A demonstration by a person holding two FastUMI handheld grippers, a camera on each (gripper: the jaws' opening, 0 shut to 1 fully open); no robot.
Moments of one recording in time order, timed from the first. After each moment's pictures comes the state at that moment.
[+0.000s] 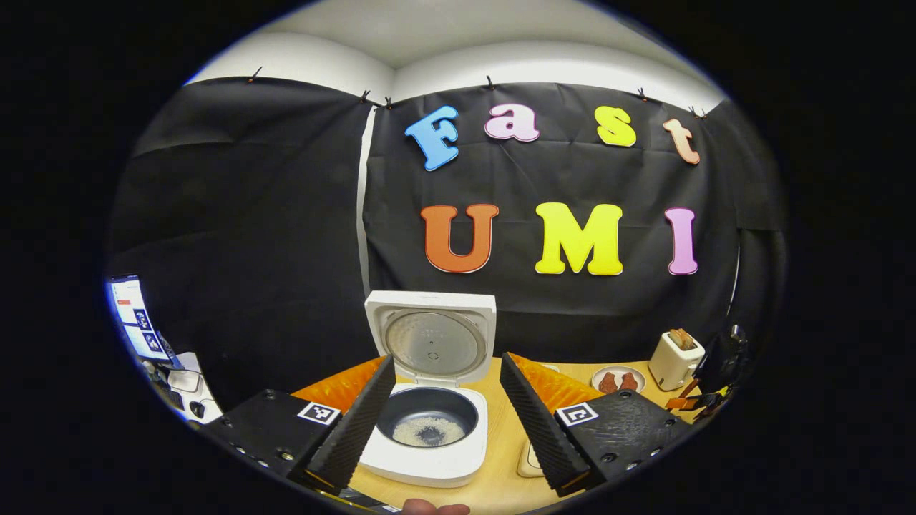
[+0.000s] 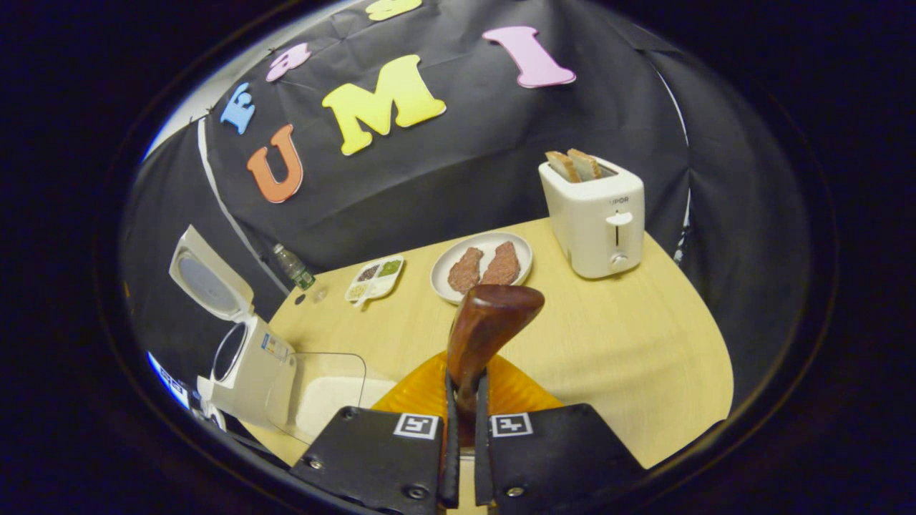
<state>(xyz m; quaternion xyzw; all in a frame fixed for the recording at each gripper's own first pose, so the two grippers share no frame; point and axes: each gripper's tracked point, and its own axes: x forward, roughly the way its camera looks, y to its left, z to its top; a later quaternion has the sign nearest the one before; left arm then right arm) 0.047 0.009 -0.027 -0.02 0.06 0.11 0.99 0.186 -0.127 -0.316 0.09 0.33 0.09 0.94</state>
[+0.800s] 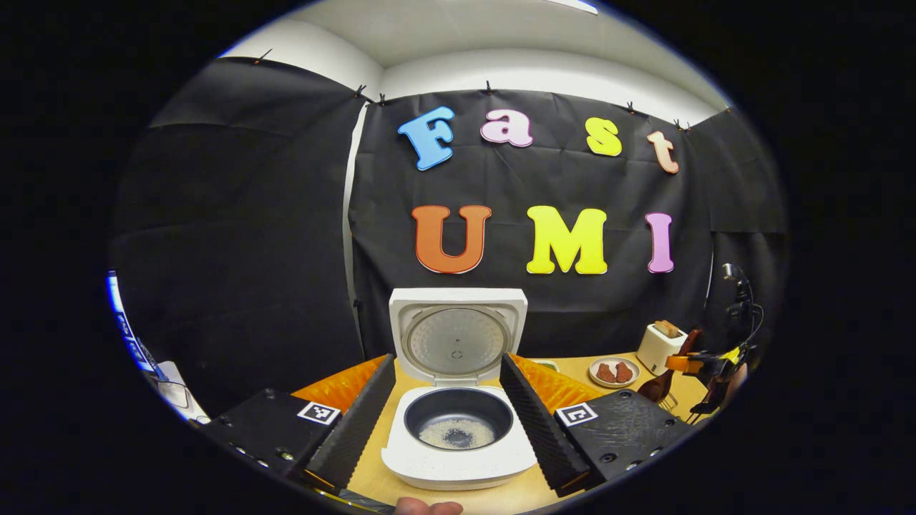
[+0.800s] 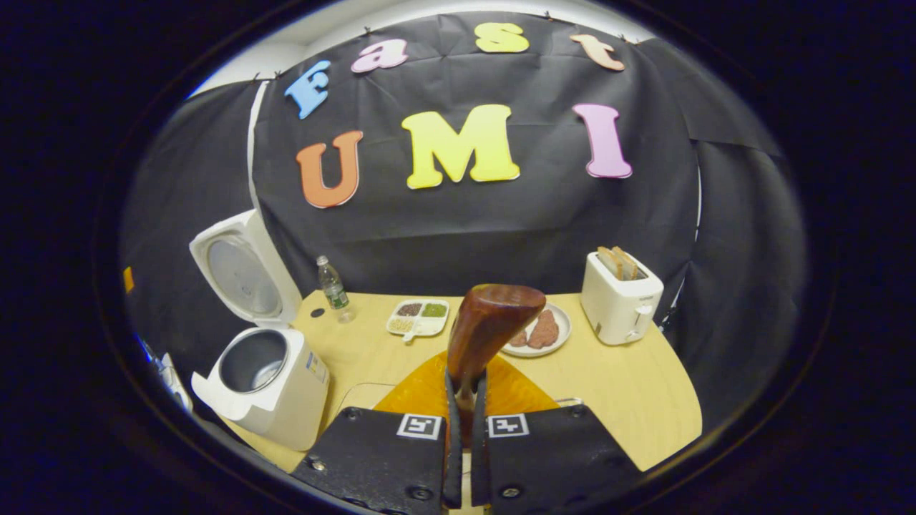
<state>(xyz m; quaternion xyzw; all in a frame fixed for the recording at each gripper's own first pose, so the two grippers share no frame) 0.036 0.098 -0.046 -0.02 0.05 0.04 1.00 0.149 0.027 -0.238 -0.02 0.24 0.09 0.97</state>
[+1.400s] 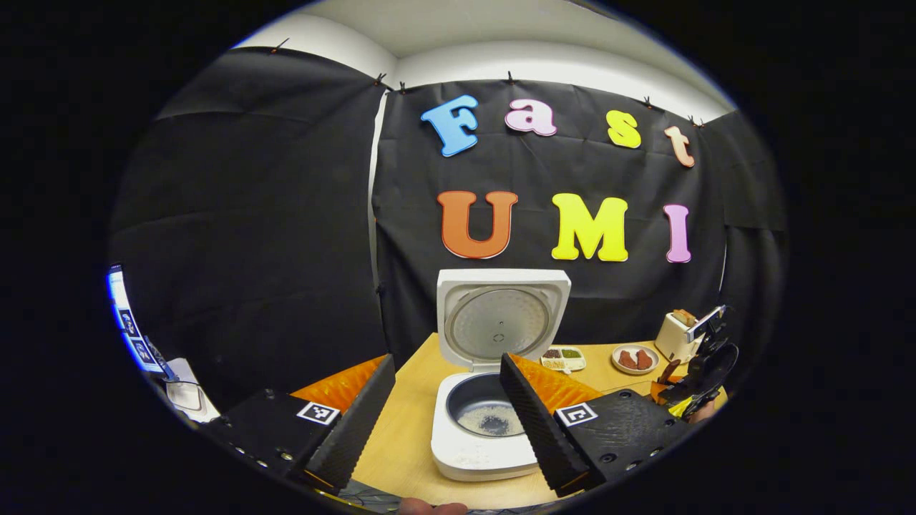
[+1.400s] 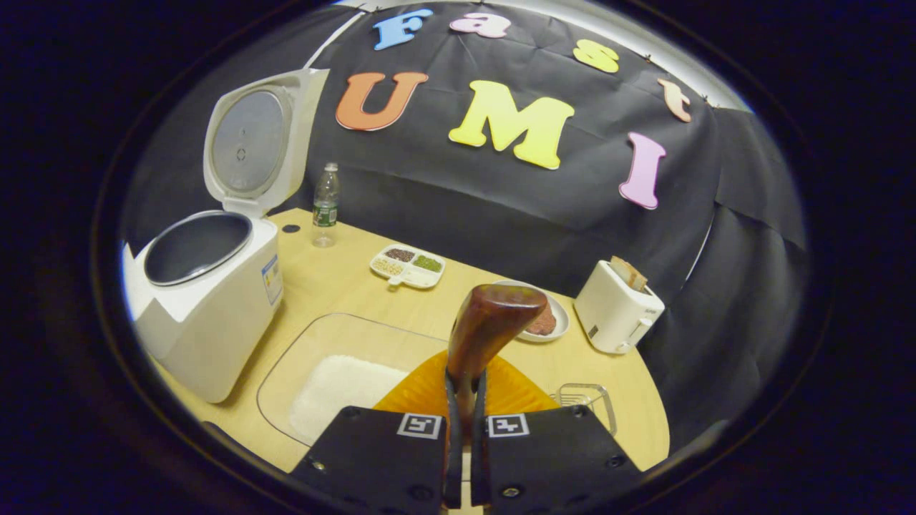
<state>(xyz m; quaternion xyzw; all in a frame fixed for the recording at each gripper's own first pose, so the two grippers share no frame) 0.020 0.157 -0.079 -0.03 0.09 0.07 0.99 0.150 0.059 -0.338 -0.20 0.23 0.04 0.95</state>
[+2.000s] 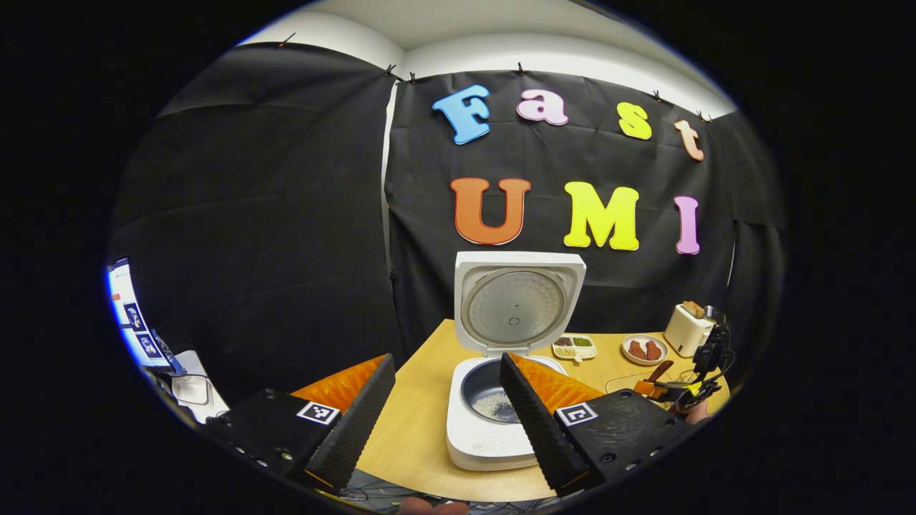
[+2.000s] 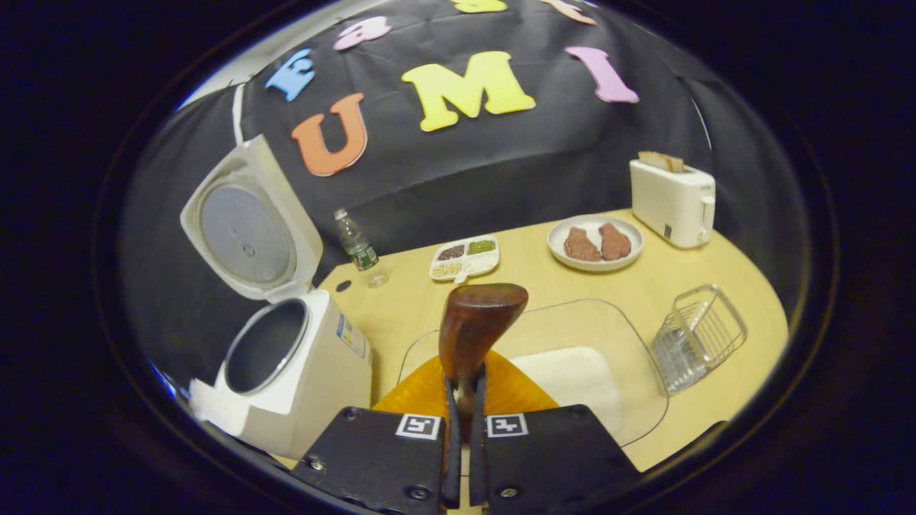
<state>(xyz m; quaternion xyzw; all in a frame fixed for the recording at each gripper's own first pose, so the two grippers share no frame) 0.007 0.167 -0.086 -0.03 0.11 0.08 0.99 0.136 0.125 -0.359 0.16 0.31 0.09 0.93</state>
